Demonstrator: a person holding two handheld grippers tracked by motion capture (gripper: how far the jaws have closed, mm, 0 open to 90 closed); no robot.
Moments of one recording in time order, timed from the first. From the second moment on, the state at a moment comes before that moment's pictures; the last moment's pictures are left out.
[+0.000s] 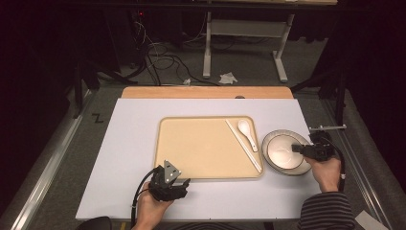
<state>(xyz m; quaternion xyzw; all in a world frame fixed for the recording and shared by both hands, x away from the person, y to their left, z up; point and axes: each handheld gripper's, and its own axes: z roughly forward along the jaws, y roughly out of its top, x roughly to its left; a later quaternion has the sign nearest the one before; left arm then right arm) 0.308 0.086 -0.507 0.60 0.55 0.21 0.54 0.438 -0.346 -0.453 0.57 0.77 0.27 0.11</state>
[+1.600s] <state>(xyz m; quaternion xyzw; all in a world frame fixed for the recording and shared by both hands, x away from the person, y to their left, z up) 0.333 0.070 -0.505 0.62 0.53 0.17 0.55 0.393 -0.286 -0.416 0.48 0.81 0.34 0.10</state>
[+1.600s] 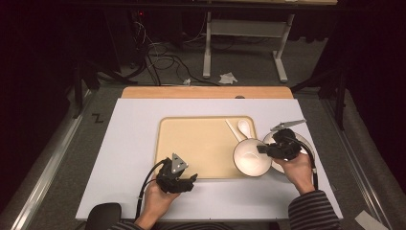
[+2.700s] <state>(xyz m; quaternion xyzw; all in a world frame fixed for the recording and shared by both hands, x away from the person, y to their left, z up) 0.326 0.085 -0.505 0.60 0.55 0.19 0.55 0.458 -0.210 -0.429 0.43 0.85 0.32 0.06</state>
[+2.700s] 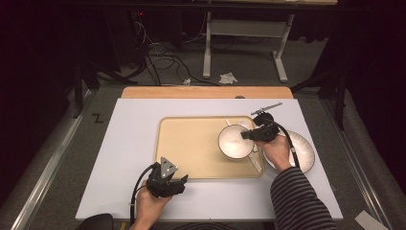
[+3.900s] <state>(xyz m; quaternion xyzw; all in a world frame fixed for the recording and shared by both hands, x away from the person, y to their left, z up) 0.309 0.108 -0.505 0.56 0.59 0.22 0.54 0.519 -0.166 -0.454 0.44 0.85 0.30 0.04</state>
